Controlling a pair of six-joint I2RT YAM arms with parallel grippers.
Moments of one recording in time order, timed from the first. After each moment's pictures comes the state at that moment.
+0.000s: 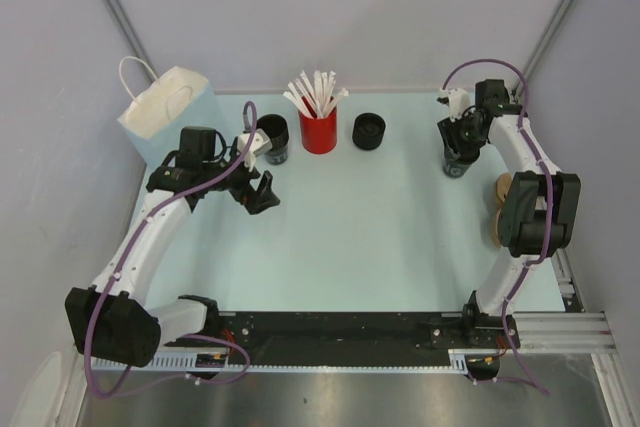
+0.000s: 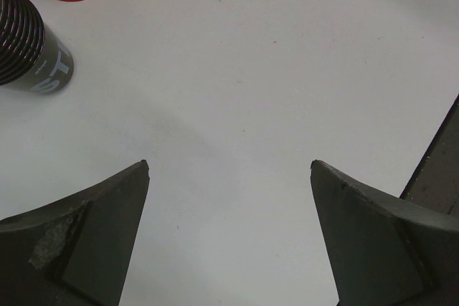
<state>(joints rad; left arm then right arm) -0.18 1.18 1.06 -0.69 0.67 0.45 -0.05 1.84 1.55 -0.74 -0.27 -0.50</state>
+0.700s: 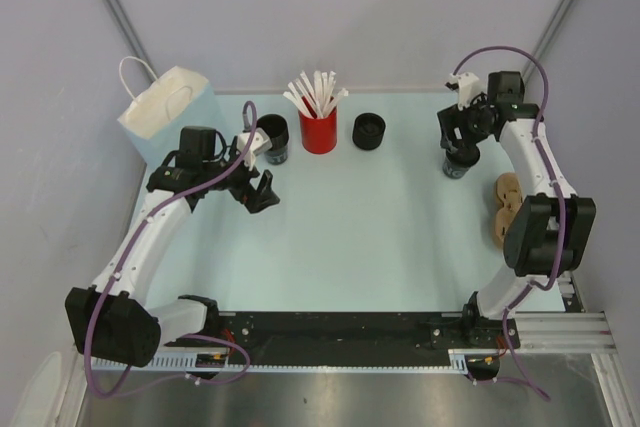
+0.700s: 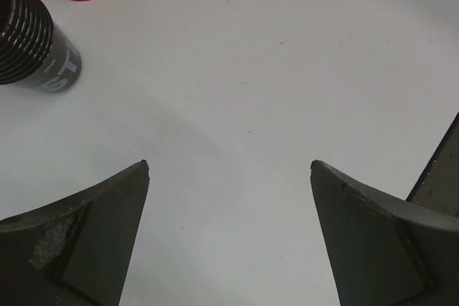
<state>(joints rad) -0.18 1.18 1.06 -0.68 0.65 0.45 -0.05 1.71 1.54 -0.71 -0.33 -0.46</state>
